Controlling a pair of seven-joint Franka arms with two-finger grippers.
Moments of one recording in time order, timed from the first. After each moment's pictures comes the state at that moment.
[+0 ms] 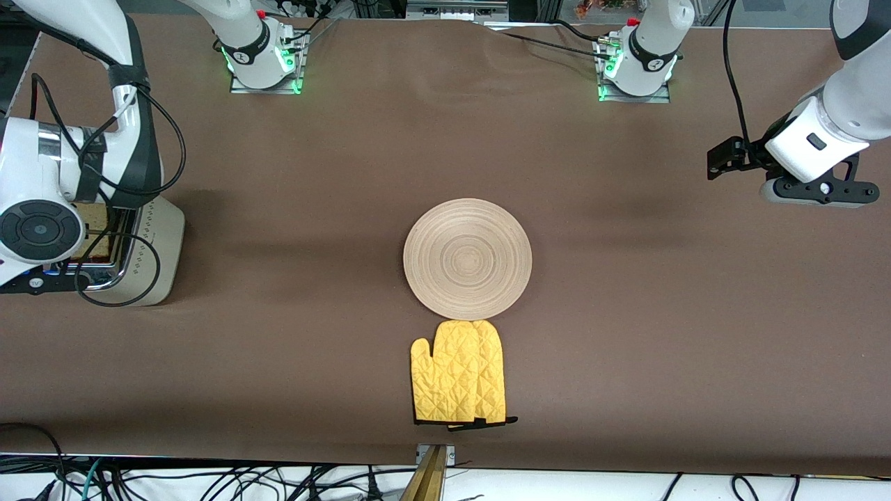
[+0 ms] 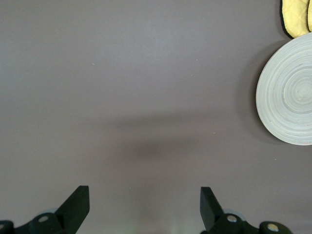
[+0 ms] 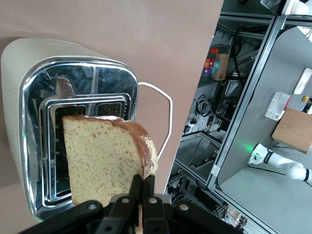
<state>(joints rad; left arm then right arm) -0.04 0.02 -0.05 -1.66 0.00 1.55 -0.04 0.36 0.44 -0.41 -1.51 -0.61 1.62 0.00</state>
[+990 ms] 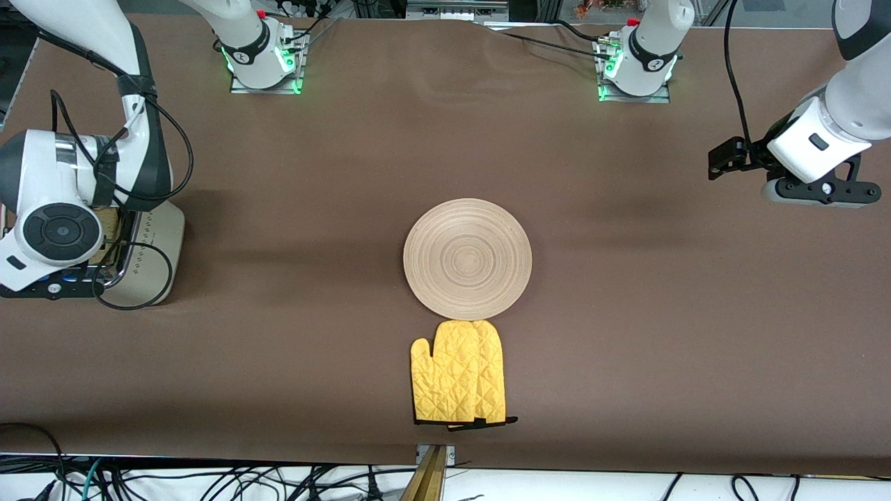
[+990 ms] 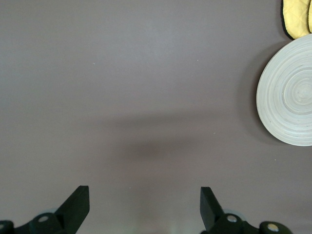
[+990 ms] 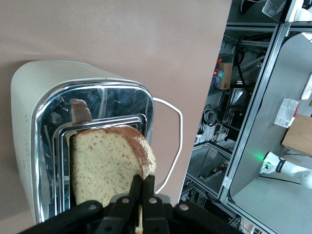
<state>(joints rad) -0.04 0.02 -0.05 -1.66 -0.01 1.55 -0.04 0.36 0.44 -0.41 -1.59 -0.61 1.75 0.09</state>
